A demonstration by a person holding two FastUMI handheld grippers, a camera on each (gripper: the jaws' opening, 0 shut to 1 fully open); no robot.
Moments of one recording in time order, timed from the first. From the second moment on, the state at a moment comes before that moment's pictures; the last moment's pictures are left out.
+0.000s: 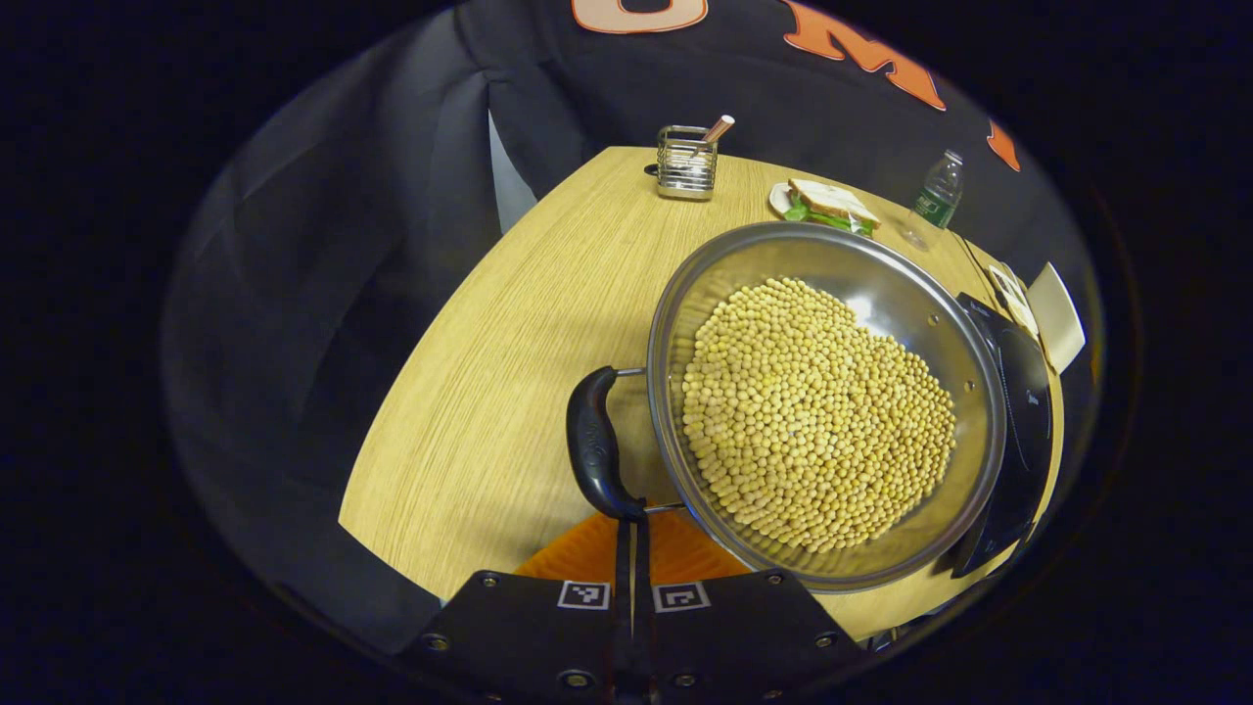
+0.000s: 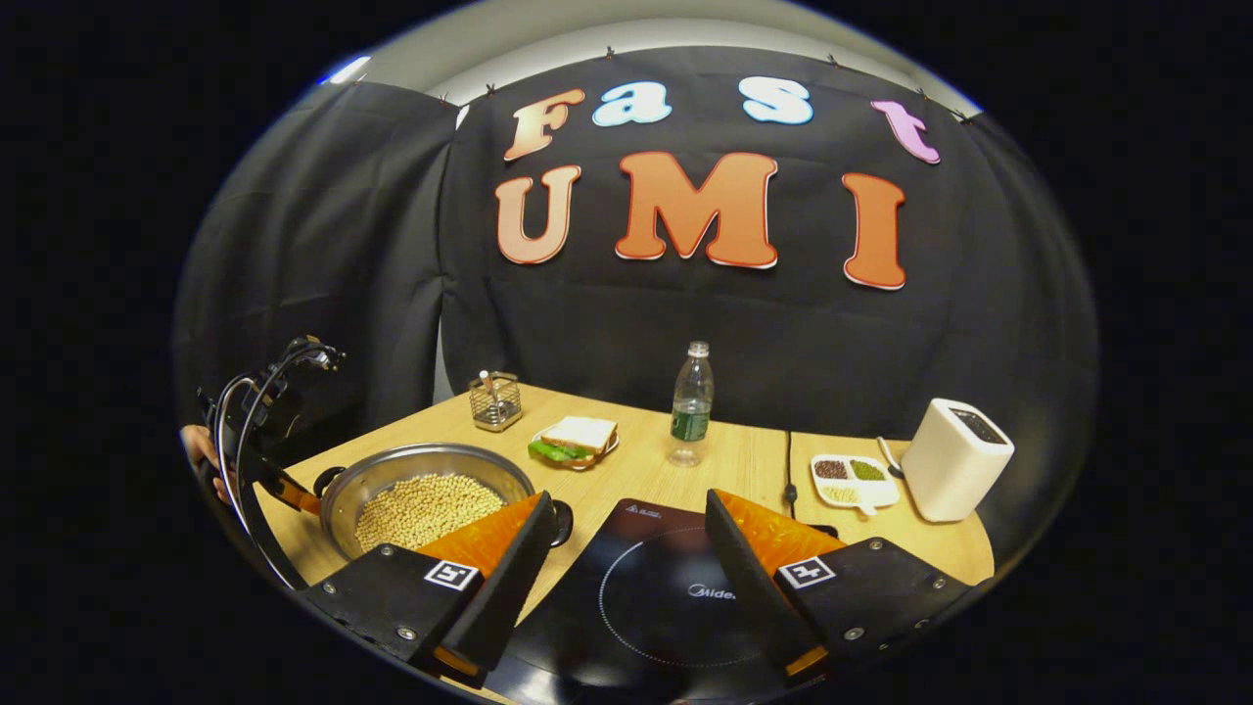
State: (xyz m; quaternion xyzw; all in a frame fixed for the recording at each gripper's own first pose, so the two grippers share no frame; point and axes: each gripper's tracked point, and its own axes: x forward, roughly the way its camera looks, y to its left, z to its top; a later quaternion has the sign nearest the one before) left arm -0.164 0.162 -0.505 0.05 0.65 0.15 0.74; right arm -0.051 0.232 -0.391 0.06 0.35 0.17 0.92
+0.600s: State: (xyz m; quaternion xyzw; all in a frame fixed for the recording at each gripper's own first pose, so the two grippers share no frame) left arm -0.115 0.190 -0.517 0.10 0.59 0.12 0.79; right arm -0.066 0.309 -0.434 0.11 0.44 0.20 0.87
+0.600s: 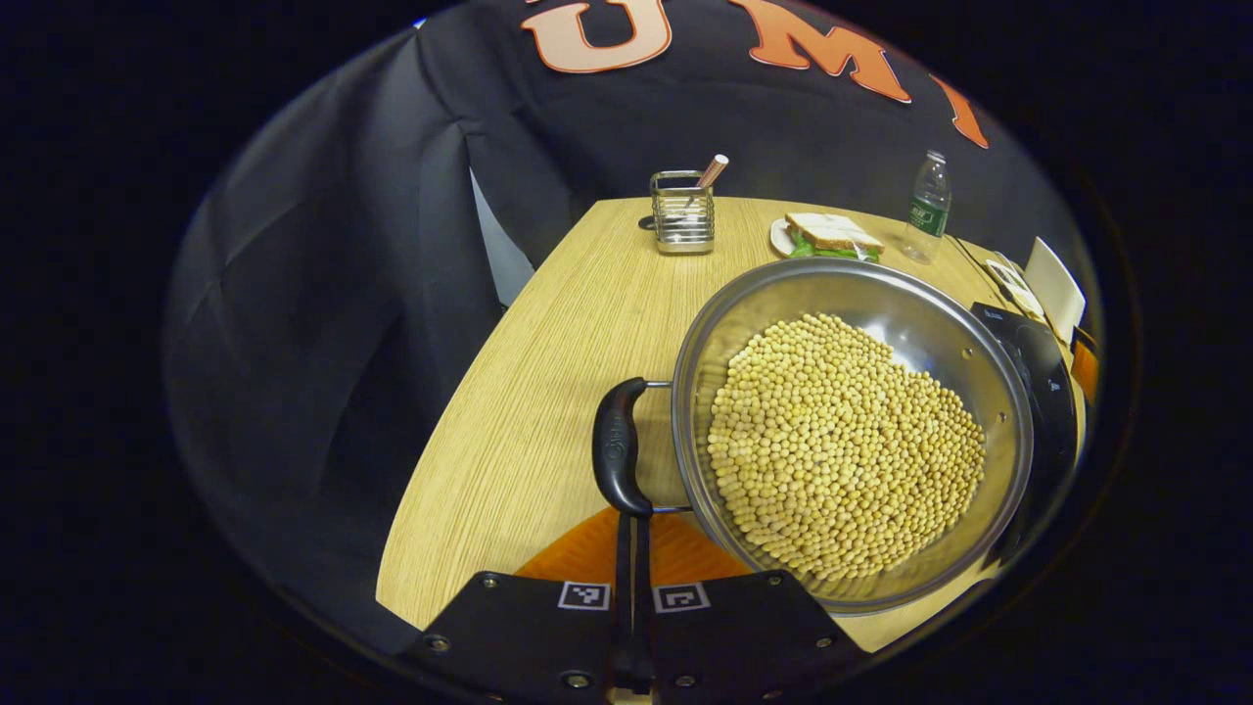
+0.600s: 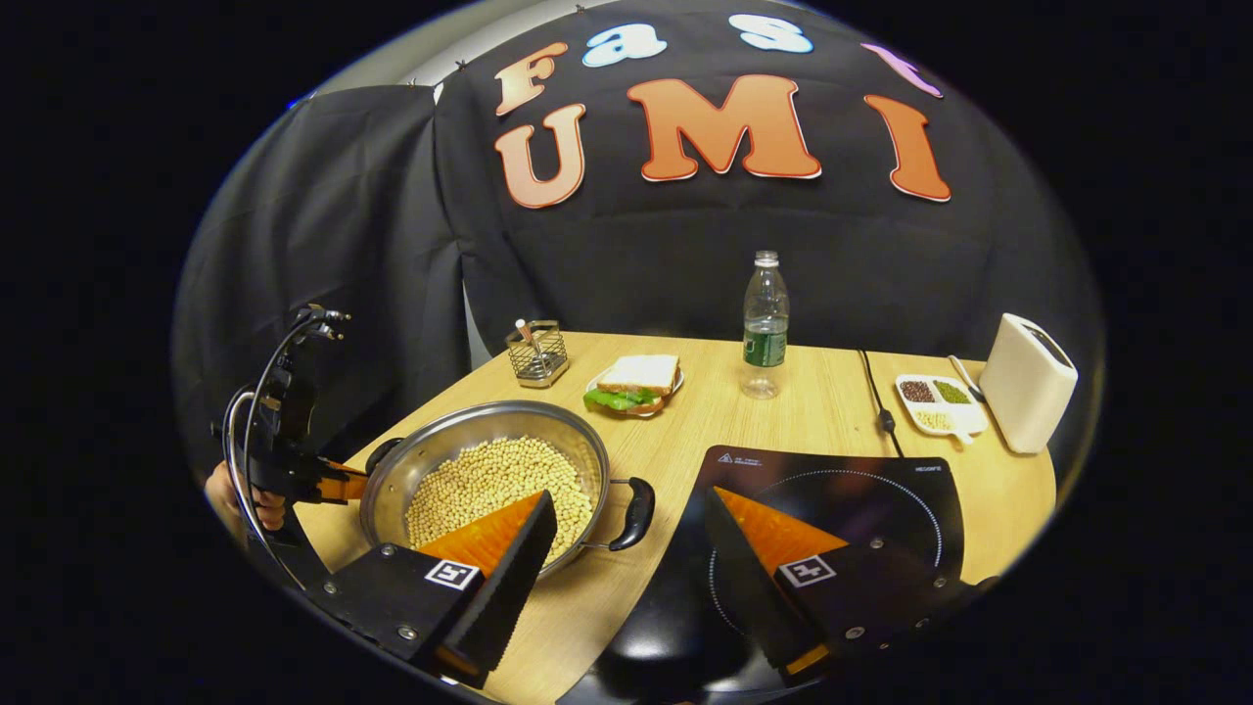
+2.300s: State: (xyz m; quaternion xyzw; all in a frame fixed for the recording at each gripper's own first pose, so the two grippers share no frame) left arm -0.046 0.188 -0.532 0.08 0.52 0.06 0.85; right arm -0.082 0.365 -0.508 0.08 0.56 0.14 0.81
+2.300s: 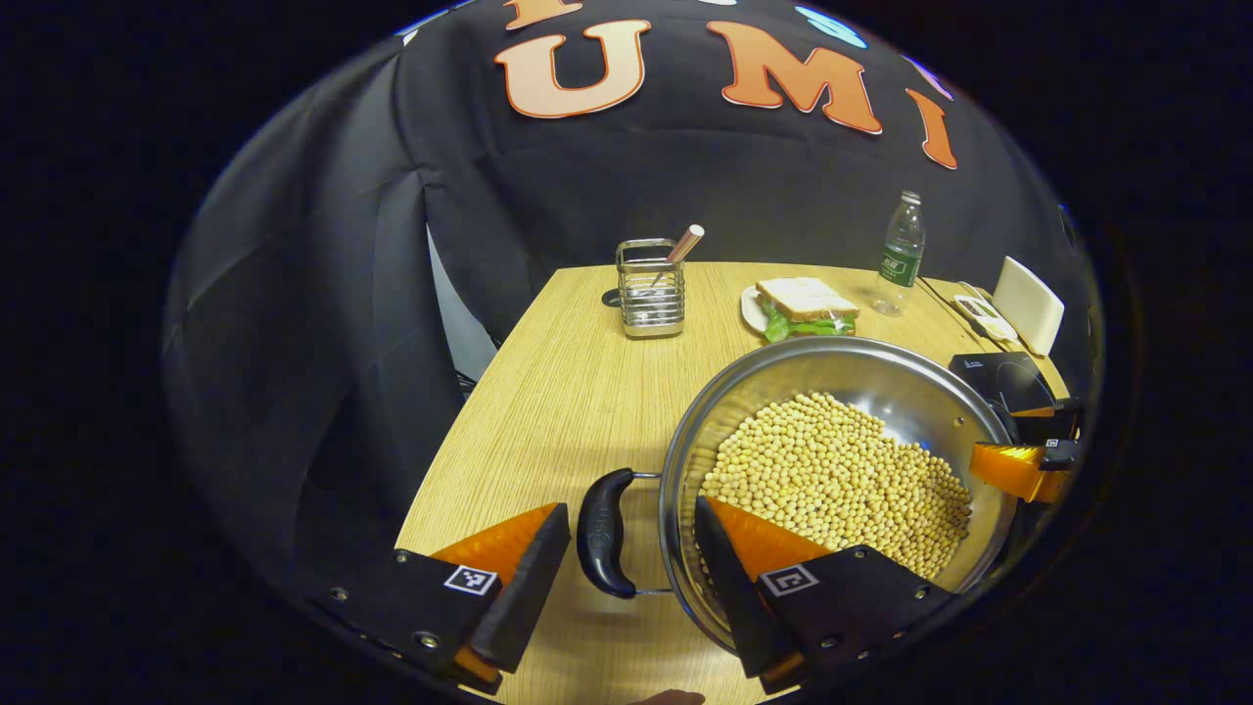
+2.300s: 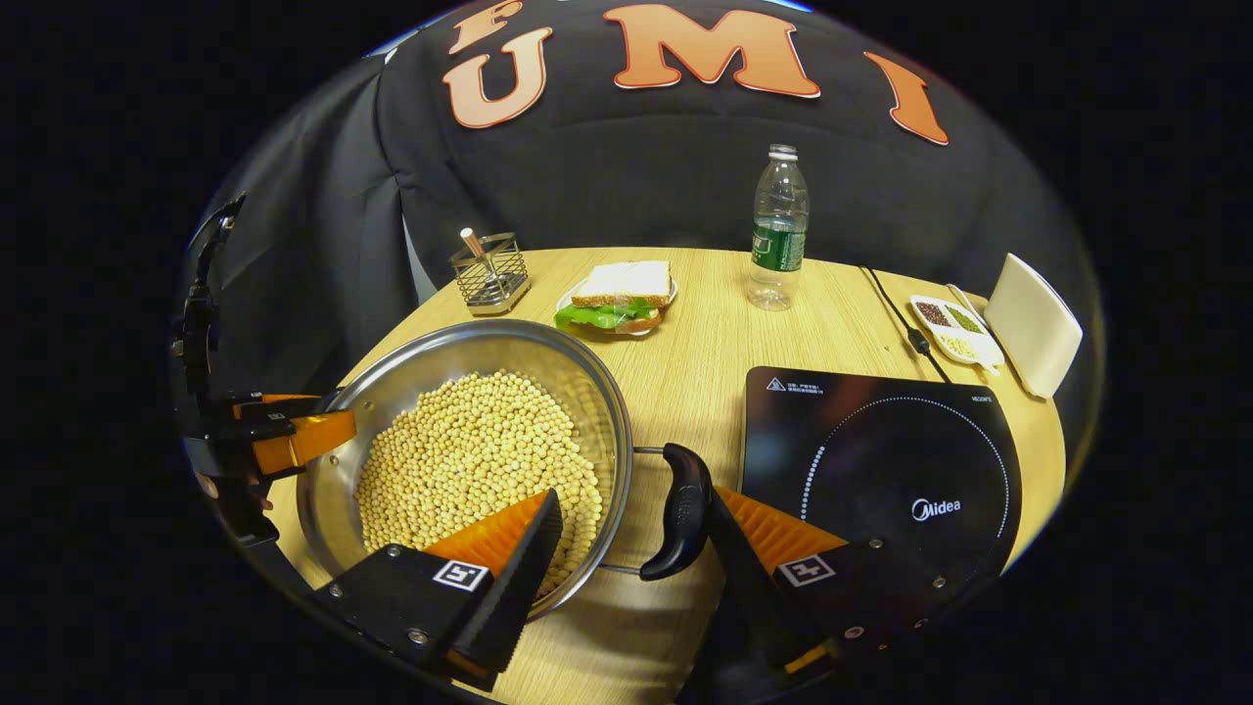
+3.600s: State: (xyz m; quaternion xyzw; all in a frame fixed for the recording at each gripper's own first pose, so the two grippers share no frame) left arm -0.056 0.188 -0.555 0.05 0.55 0.06 0.83; right arm -0.065 0.373 -0.536 0.01 0.55 0.12 0.82
